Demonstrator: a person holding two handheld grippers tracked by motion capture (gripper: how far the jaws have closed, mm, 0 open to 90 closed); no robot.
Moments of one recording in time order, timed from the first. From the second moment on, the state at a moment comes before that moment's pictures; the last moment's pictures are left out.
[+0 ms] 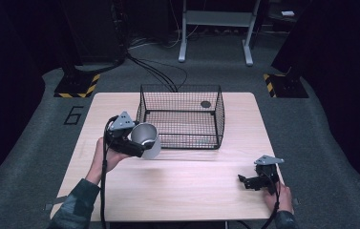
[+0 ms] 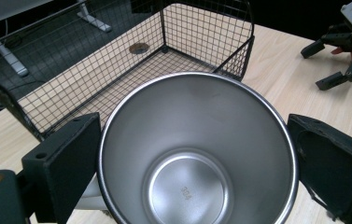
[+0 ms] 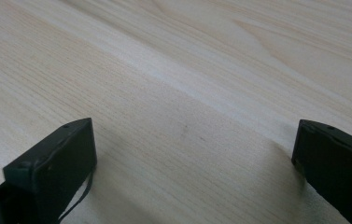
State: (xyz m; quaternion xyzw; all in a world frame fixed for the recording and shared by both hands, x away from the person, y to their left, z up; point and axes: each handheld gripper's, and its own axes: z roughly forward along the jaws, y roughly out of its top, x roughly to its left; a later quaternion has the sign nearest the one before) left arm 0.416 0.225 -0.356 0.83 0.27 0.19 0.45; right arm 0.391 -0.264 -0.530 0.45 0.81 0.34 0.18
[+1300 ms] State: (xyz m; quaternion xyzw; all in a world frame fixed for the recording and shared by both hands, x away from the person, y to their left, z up) left arm 0.478 0.188 -0.331 0.83 0.27 0.19 0.45; right arm 0.391 -0.264 -0.530 0.45 0.81 0.34 0.18
